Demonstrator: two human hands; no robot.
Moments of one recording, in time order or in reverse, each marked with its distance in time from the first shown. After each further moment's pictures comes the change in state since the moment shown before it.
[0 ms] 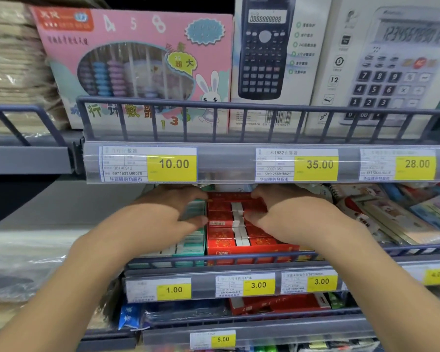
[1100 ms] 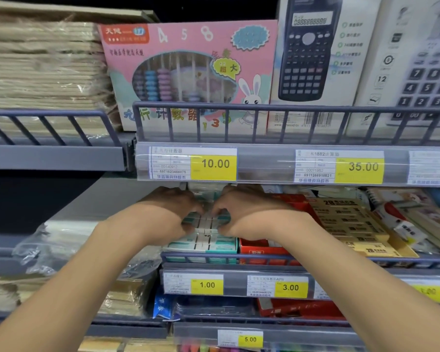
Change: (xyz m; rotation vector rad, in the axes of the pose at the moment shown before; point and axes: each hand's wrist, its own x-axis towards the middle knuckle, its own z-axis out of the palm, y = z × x) left_hand -0.009 -0.031 -0.013 0.304 -0.198 -0.089; right_hand 0.046 -0.081 0.026 0.062 -0.058 -0.448
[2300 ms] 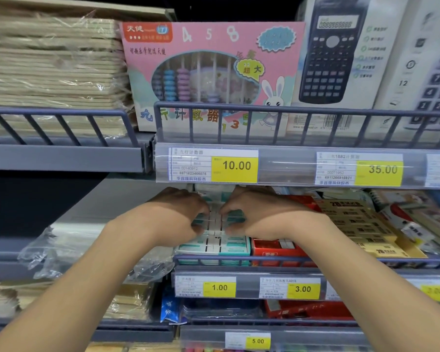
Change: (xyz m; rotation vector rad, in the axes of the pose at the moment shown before) left_hand 0.004 -0.013 0.004 -0.049 0.012 0.072; right_hand -0.001 0.001 -0.005 -0.021 -0.020 0.003
